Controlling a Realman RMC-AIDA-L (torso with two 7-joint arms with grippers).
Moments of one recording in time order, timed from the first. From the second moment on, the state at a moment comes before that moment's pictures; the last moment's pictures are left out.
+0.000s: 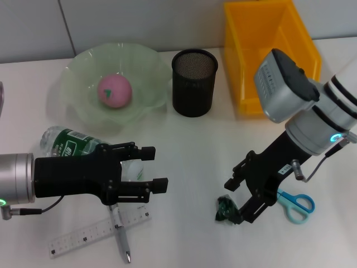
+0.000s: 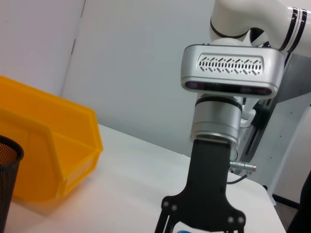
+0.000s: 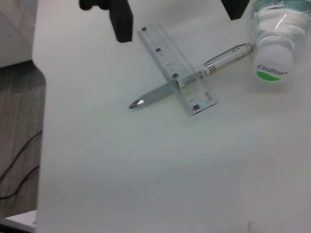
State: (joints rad) left arm -0.53 -2.05 1.00 0.58 1.77 1.65 -1.39; right arm 0.79 2.04 -1.18 -0.80 -2.39 -1.64 1.77
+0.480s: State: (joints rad) left arm -0.53 -2.05 0.99 0.58 1.77 1.65 -1.39; right arm 0.78 2.06 -1.24 -0.79 -2.39 -1.56 1.72
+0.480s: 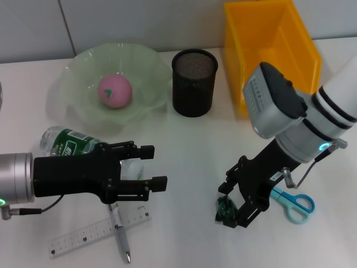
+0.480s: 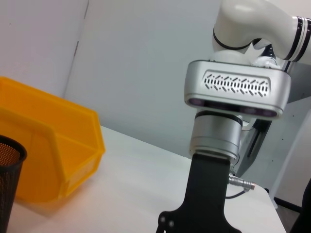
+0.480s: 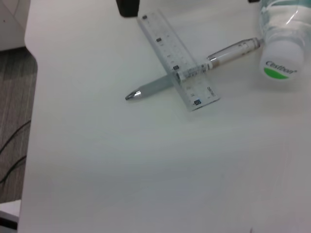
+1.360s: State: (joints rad) left arm -0.54 -2.05 0.98 0.58 1.77 1.66 -1.40; right arm 0.76 2.07 -1.26 -0.84 -2.41 -1.52 1.72
